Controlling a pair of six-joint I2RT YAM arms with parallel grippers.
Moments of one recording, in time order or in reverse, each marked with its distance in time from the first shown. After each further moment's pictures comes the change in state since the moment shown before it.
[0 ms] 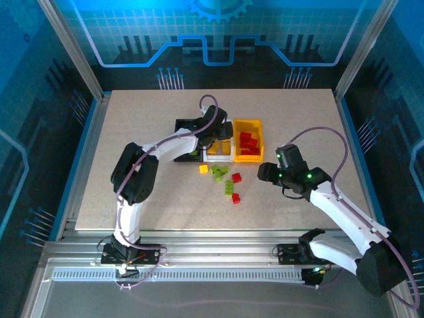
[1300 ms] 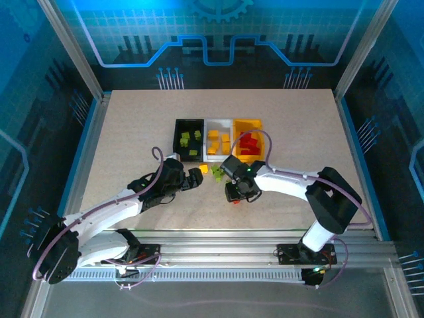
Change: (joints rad) left arm -0.072 -0.899 -0.947 0.034 0.074 -0.236; right arm 0.400 0.604 0.214 -0.007 -0.004 -0.071
